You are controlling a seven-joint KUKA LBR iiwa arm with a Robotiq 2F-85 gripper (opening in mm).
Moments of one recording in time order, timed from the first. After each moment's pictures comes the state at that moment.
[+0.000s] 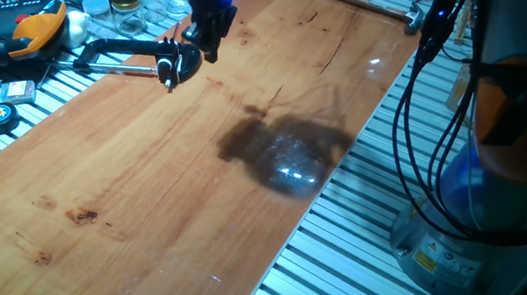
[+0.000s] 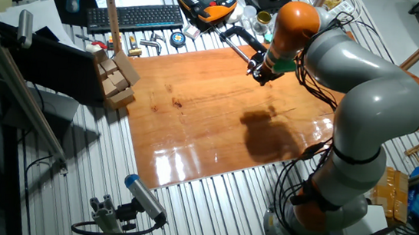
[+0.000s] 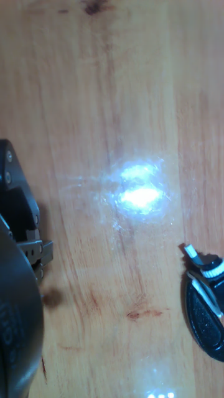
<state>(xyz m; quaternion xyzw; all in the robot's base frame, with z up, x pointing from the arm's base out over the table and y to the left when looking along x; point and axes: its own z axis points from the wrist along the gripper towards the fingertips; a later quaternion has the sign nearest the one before) 0.529 0.001 0.208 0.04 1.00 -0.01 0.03</state>
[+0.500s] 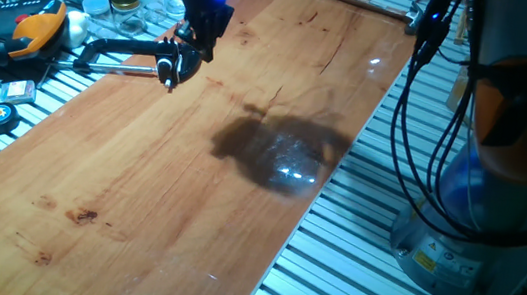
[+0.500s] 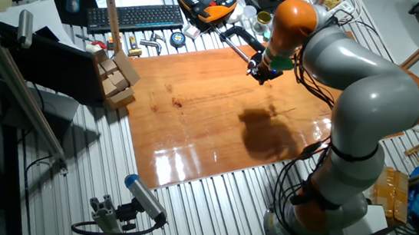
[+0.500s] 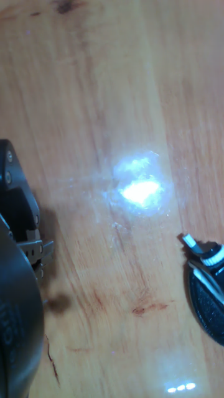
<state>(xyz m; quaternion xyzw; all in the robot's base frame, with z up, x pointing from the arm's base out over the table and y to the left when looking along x) 0.542 0.004 0.211 0.10 0.99 -0.01 0.02</state>
